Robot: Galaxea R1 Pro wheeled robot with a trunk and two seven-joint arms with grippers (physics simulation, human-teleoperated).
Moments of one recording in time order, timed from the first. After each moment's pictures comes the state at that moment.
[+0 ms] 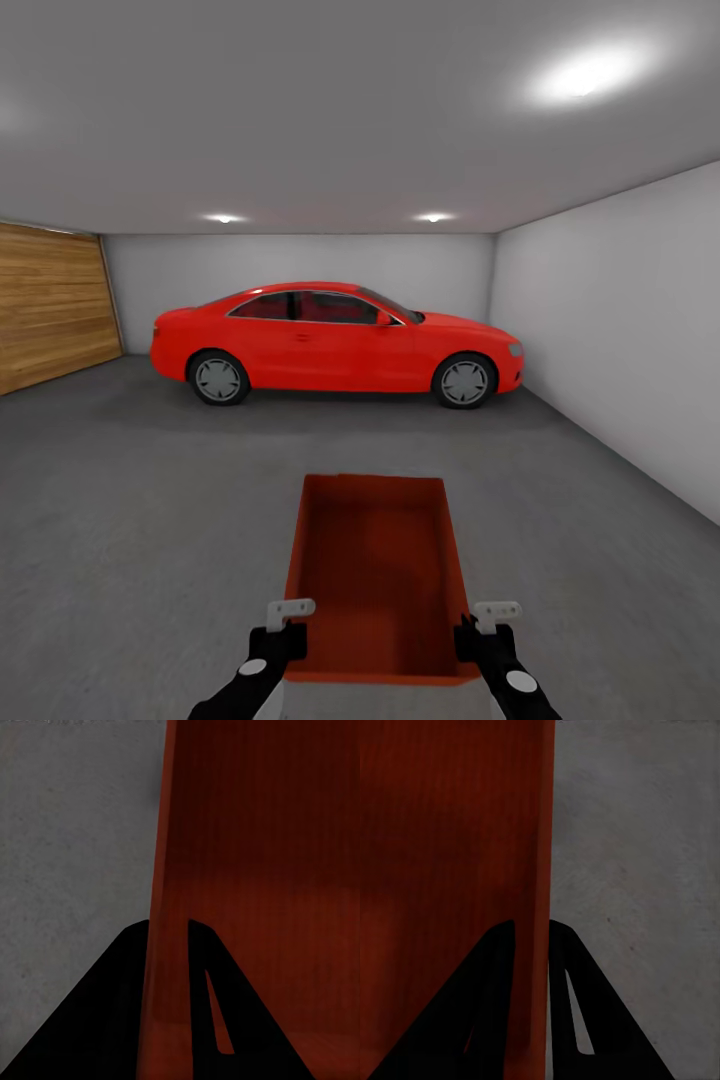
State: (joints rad) left arm -0.51 -0.17 0.04 -0.25 -0.03 -0.14 0.15; right arm -0.34 0.04 -0.02 -0.60 0.07 -0.06 -0.04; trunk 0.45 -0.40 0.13
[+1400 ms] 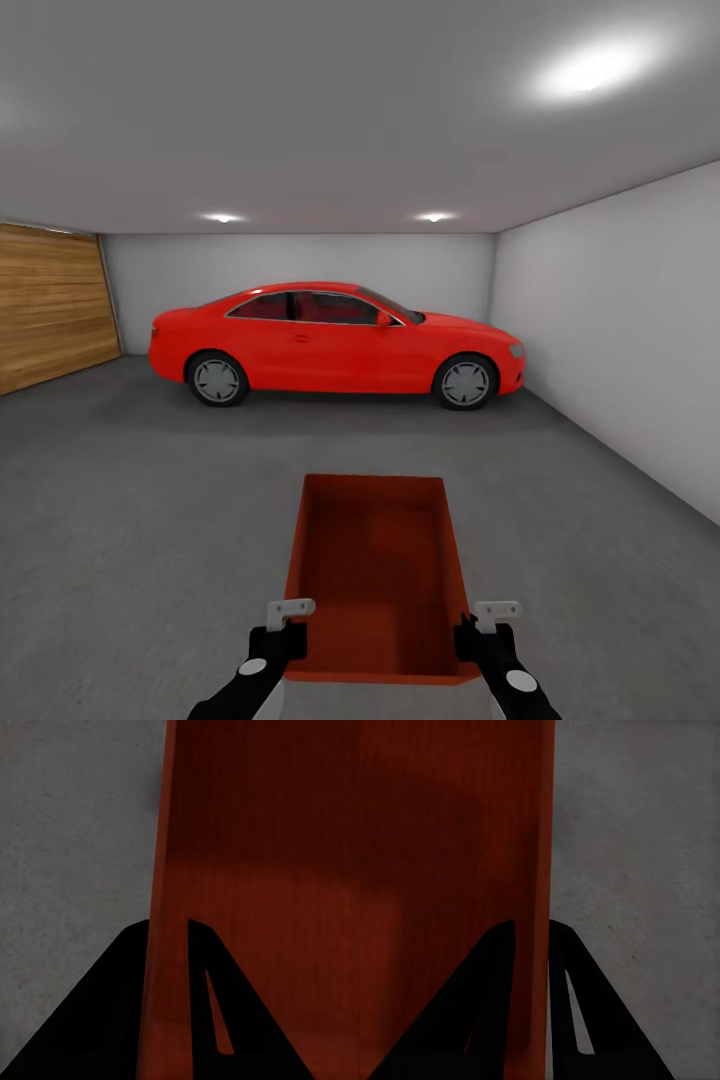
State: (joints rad) left arm -0.51 -0.17 0.04 -0.25 -0.03 -0.14 0.15; right arm -0.34 0.04 -0.02 -0.60 0.07 -0.06 -0.04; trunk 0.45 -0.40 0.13
